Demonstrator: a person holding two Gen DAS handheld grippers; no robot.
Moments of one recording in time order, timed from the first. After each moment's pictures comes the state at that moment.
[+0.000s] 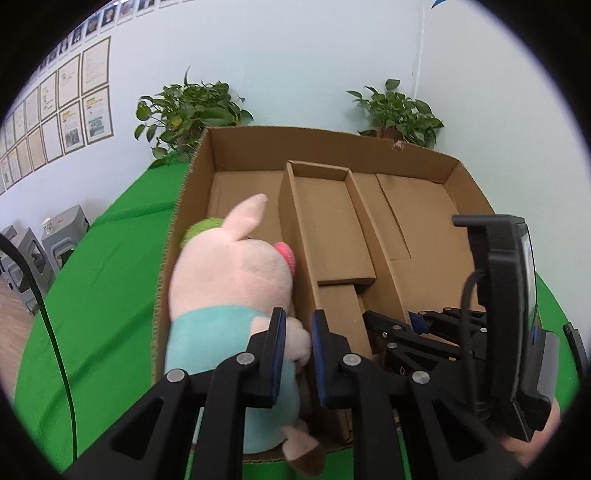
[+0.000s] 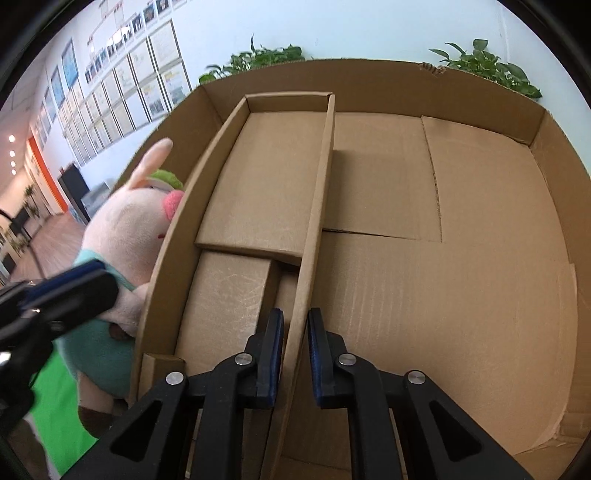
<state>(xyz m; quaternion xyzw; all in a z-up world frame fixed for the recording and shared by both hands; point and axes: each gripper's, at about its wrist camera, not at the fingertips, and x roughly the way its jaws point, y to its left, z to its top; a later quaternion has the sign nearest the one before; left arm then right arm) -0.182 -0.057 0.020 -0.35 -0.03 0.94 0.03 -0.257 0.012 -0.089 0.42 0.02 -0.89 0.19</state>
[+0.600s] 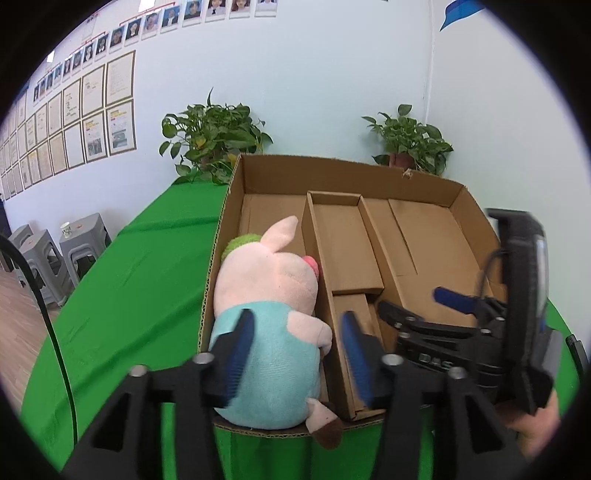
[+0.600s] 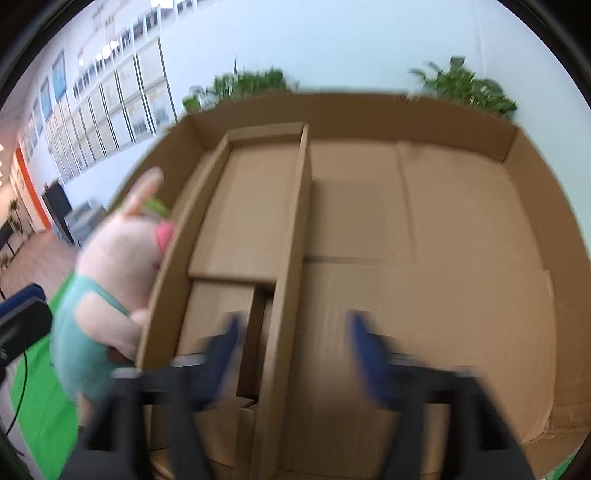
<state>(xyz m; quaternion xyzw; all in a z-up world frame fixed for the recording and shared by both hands) -0.153 -0.070 0.039 -0.30 -0.04 0.95 0.01 -0.241 0.036 -0.068 0.34 0.00 -0.92 0.17</state>
